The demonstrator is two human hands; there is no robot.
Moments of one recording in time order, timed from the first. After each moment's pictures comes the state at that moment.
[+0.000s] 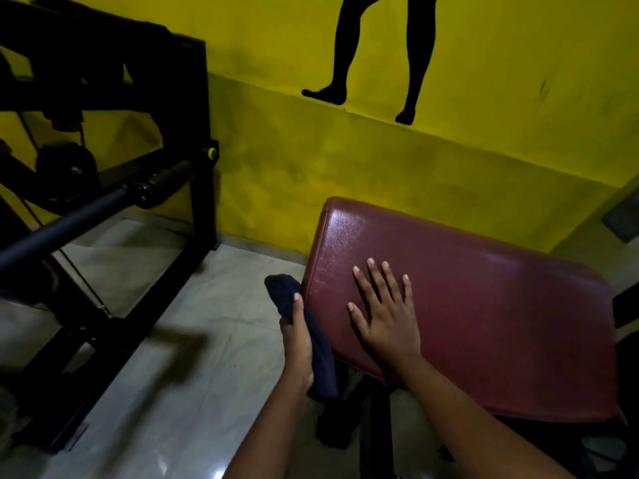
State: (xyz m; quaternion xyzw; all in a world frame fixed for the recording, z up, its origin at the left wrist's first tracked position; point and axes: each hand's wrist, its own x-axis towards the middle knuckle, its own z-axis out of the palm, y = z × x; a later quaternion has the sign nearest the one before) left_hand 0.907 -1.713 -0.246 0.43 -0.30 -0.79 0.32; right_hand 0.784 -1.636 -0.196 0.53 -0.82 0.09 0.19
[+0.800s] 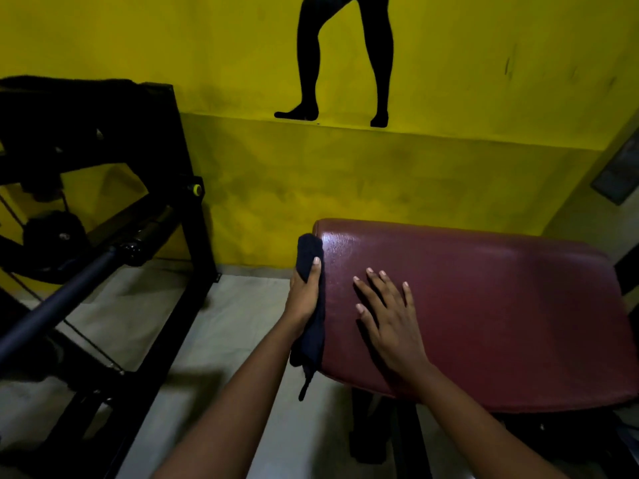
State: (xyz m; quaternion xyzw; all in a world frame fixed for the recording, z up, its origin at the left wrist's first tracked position) left_hand 0.868 -1.806 -0.175 0.38 -0.61 -0.65 0.24; right_hand 0.783 -1.652 -0.185 0.50 -0.83 0.19 0.16
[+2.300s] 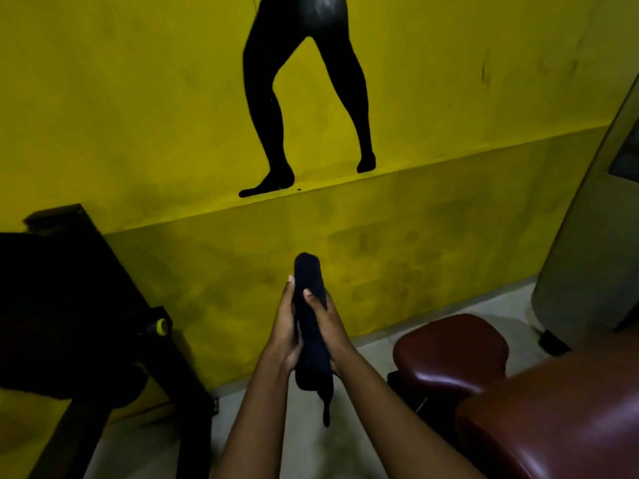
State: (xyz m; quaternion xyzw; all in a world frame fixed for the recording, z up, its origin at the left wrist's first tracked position) left_hand 0.735 -2.152 -0.096 0.23 -0.51 -0.83 0.07; right_hand 0.681 -2.110 -0.147 0.12 -0.55 0.78 -0.28
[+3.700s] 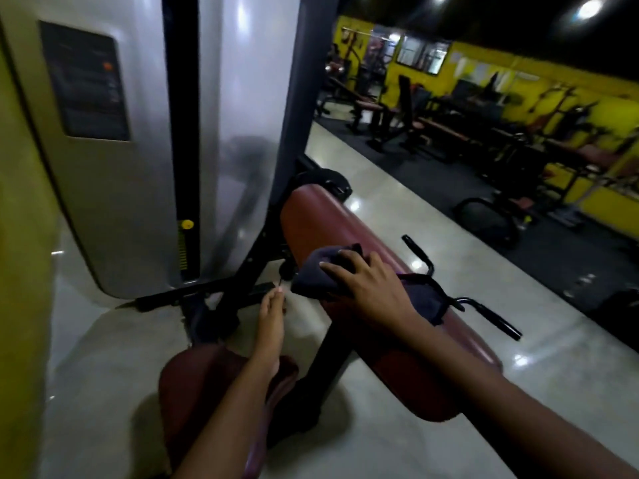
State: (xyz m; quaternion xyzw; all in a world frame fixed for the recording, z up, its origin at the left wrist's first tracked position) left_hand 0.429 -1.948 -0.168 -0.18 -0.55 -0.63 -0.51; right_hand 0.573 -1.907 -0.061 -0.40 -0.90 -0.17 0.04
